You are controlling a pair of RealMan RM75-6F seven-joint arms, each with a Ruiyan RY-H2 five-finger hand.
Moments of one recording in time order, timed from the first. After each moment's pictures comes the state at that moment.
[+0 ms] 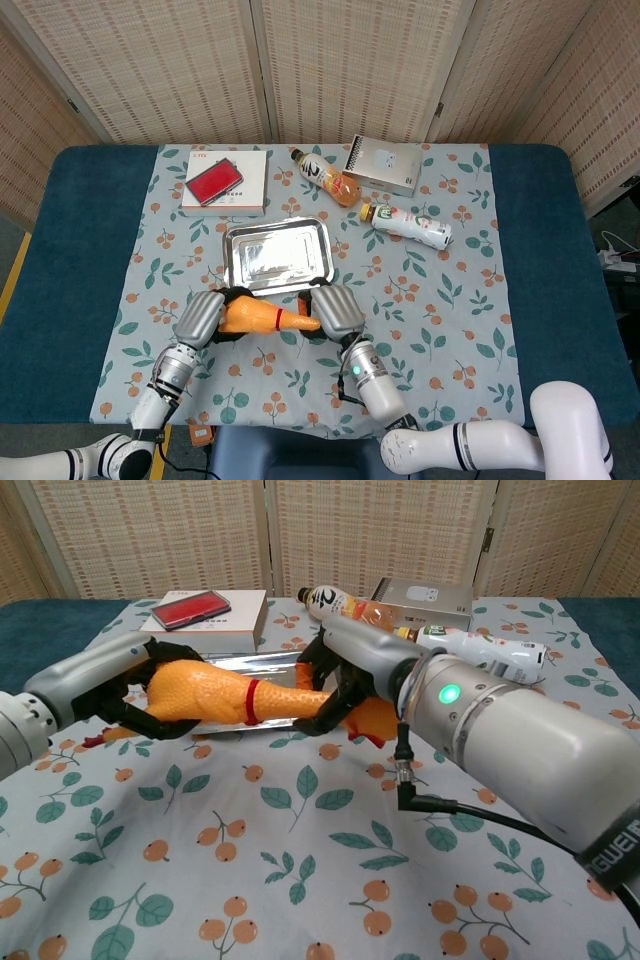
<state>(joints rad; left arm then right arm) -0.55 -1.61 -0.16 -1.54 1.30 1.14 0.02 0.83 -1.84 0.30 -1.71 -0.78 1.17 -0.57</state>
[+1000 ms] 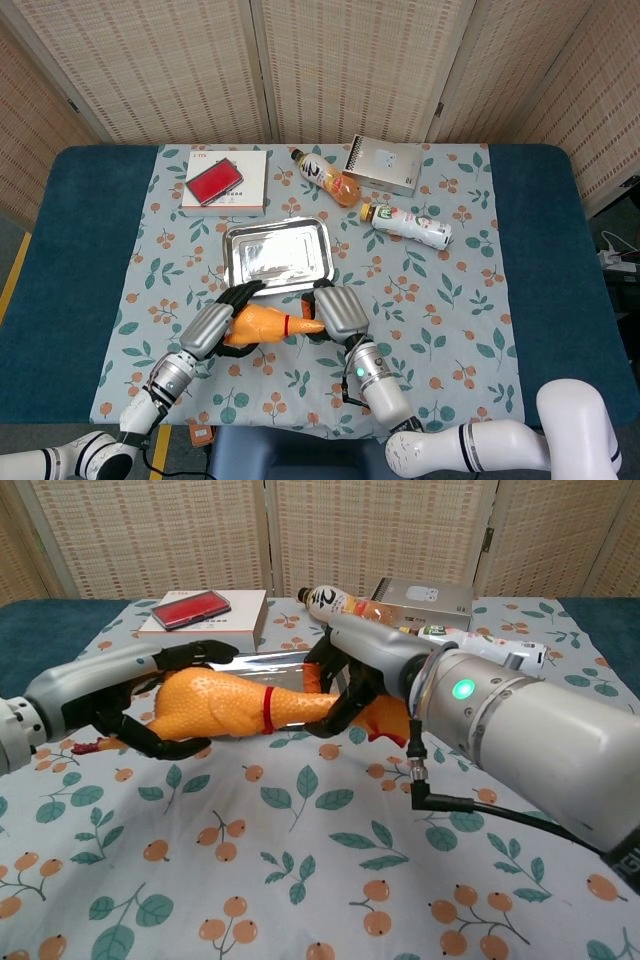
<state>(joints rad) -0.59 -1.48 -0.12 -1.65 1.36 1.00 -0.16 0.84 -1.81 0.30 -1.76 -0.75 1.19 -0.60</state>
